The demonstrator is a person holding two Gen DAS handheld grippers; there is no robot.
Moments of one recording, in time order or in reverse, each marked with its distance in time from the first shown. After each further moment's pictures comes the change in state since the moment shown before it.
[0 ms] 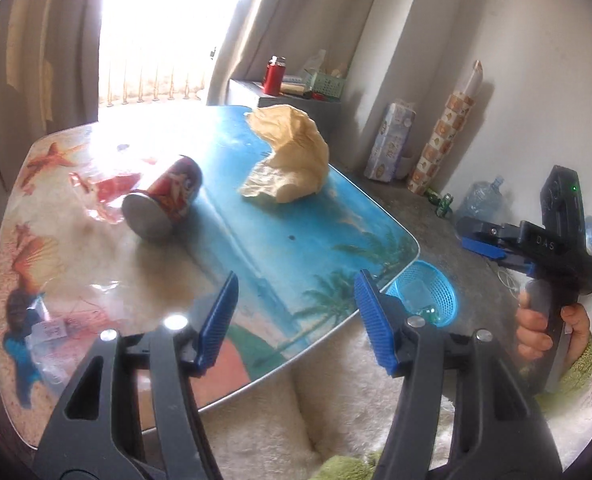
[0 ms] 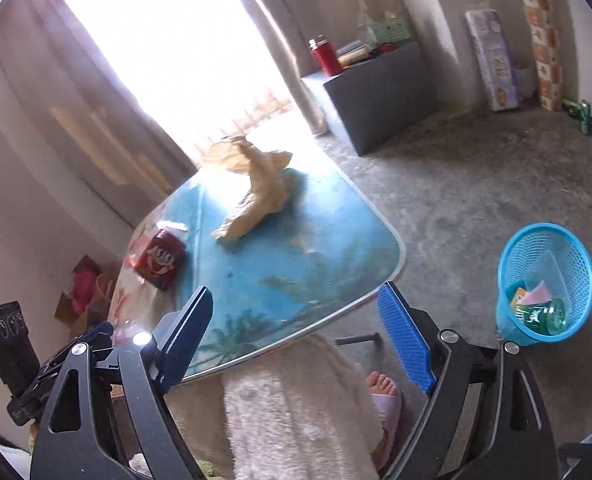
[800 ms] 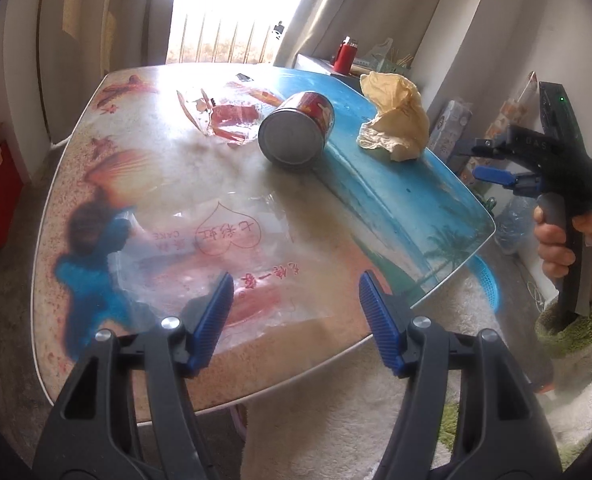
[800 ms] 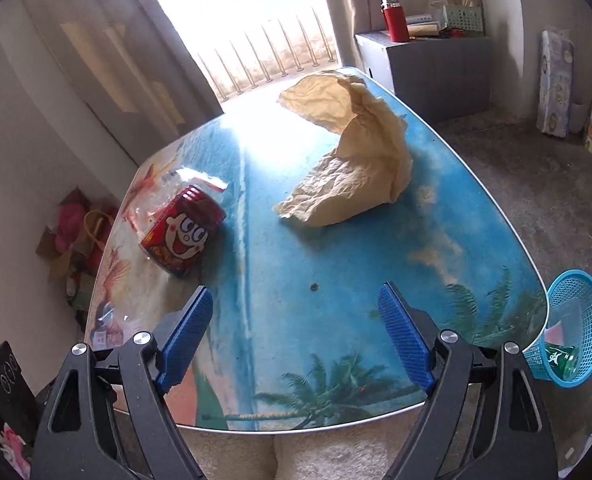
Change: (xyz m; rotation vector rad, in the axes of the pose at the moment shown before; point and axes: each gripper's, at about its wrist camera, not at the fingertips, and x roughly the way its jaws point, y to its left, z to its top) left arm -0.002 0.100 -0.055 -0.128 0.087 0.098; right arm 0.100 0.068 0.048 -0.116 0.124 -0.170
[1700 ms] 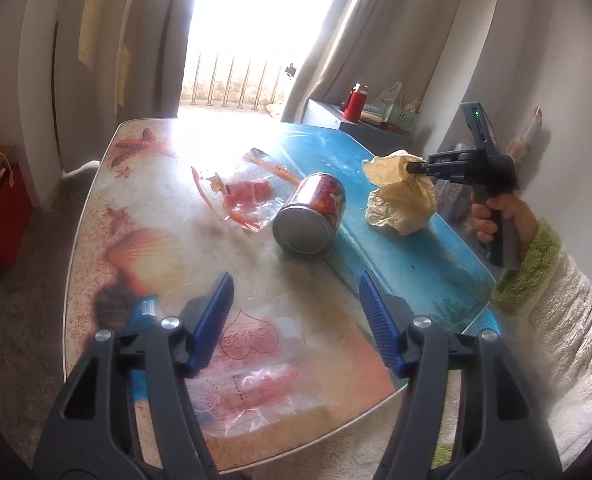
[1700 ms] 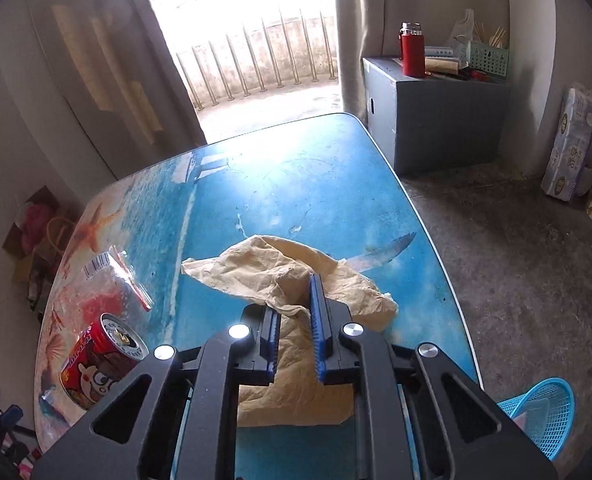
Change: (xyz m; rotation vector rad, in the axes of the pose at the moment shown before) left arm -0.028 -0.006 0.052 -0.010 -0.160 0.019; right arm 0.085 0.006 0.114 -0.172 -0.014 -0.011
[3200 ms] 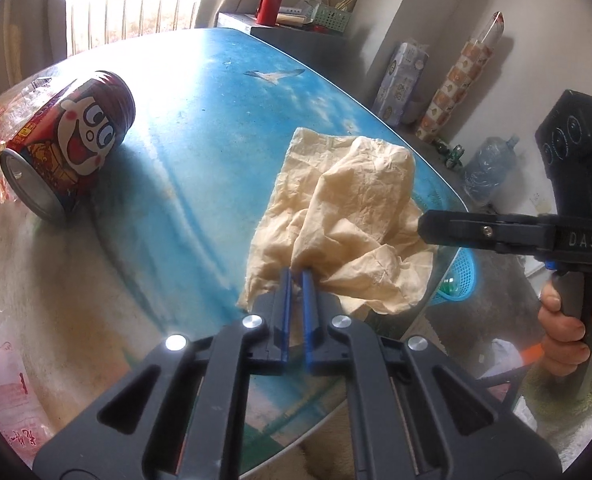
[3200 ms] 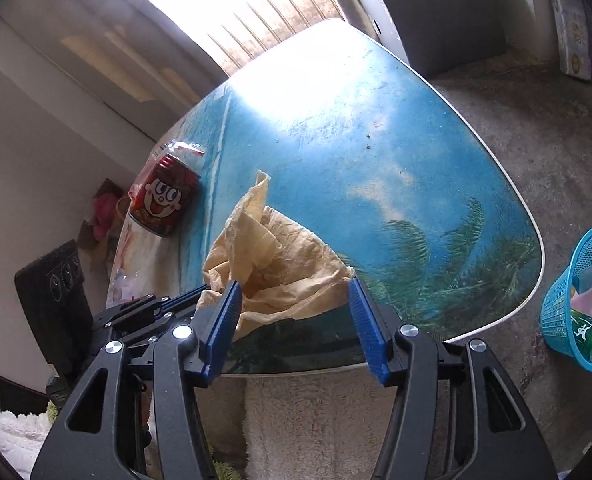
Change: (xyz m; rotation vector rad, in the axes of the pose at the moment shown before) left arm 0.165 -0.136 -0.025 0.167 0.320 -0.140; right arm -0.066 -0.059 -0.163 0.256 0.182 0.256
